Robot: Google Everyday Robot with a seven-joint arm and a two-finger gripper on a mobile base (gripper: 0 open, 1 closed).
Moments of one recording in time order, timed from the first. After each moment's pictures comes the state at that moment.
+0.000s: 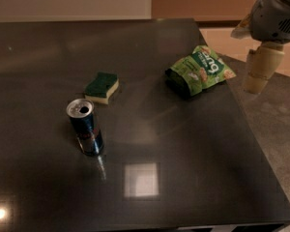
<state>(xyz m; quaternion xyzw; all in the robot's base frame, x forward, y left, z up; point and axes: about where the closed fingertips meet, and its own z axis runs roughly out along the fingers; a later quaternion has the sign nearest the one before) 0.512 -0.211 0.969 -0.65 0.74 0.00 0.14</state>
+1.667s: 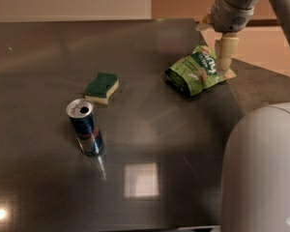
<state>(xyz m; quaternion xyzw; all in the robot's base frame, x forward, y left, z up) 0.665 -0.191 0.914 -0.76 0.64 -0.01 0.13</state>
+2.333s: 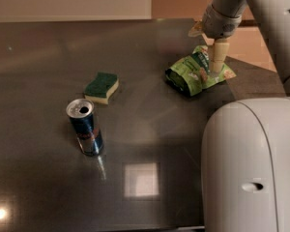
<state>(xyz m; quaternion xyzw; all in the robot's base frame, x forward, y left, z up) 0.696 -0.184 0.883 -0.78 0.62 0.00 0.13</state>
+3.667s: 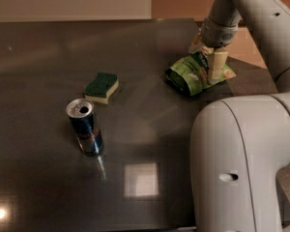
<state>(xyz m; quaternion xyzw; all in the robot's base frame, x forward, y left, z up) 0.694 -0.195 0.849 -0.80 0.60 0.02 0.08</state>
